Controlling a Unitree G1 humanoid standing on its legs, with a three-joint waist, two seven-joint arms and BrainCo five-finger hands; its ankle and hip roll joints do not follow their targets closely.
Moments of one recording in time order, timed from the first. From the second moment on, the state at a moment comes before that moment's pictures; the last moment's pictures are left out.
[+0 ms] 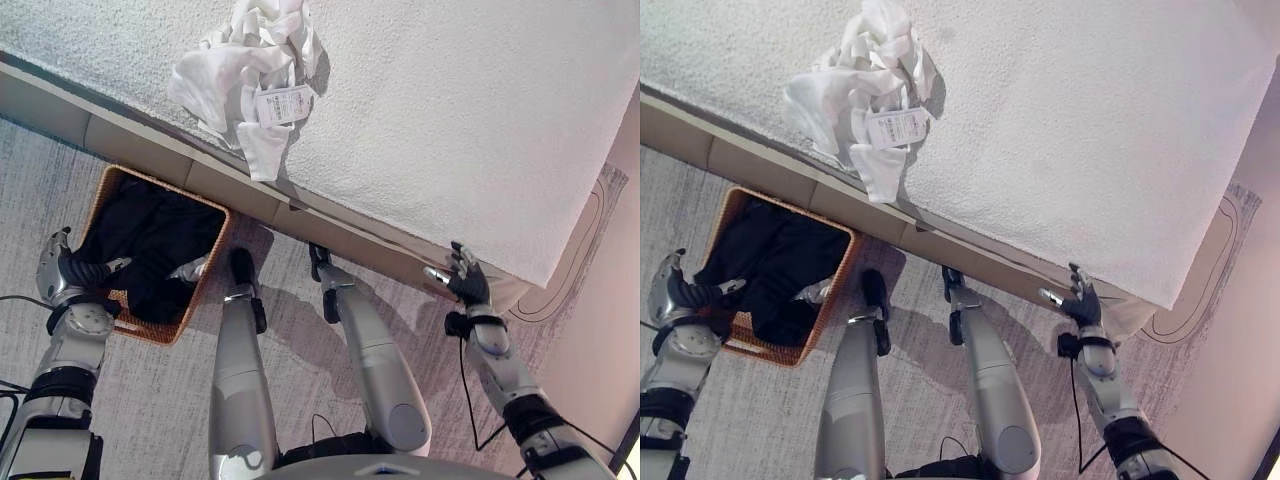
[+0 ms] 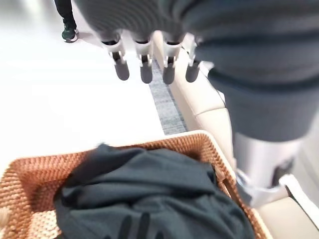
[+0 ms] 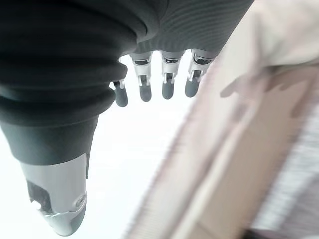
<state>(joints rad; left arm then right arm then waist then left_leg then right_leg) -0.27 0.77 -0.01 0.79 0.11 -0.03 0.50 -0.16 -0.40 0.16 0.39 0.33 -0.26 -0.29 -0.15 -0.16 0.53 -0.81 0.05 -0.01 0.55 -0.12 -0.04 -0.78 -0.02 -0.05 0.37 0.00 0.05</state>
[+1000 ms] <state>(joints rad) -0.14 0.42 -0.26 0.58 -0.61 -0.27 0.13 -1.19 -0.64 0.52 1.15 -0.03 -0.08 -0.34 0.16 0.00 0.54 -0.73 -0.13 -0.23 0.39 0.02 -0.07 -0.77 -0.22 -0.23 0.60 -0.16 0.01</state>
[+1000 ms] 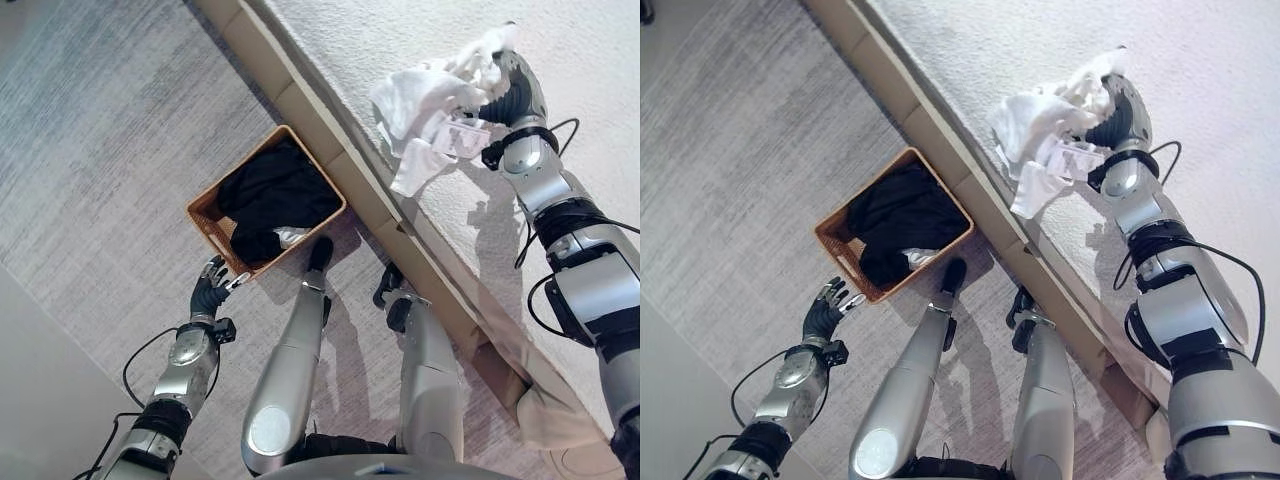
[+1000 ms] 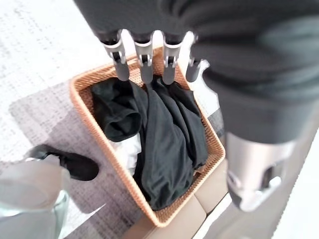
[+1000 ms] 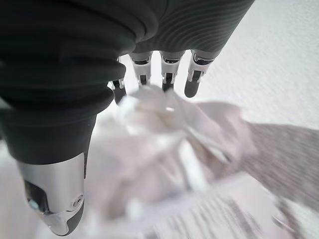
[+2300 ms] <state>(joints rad) -0.29 0.42 -0.31 0.41 -0.61 -0.26 0.10 -1.23 -0.76 0.64 1.01 -0.12 -0.05 -0.28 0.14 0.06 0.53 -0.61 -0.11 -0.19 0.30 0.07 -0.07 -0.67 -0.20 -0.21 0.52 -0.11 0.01</state>
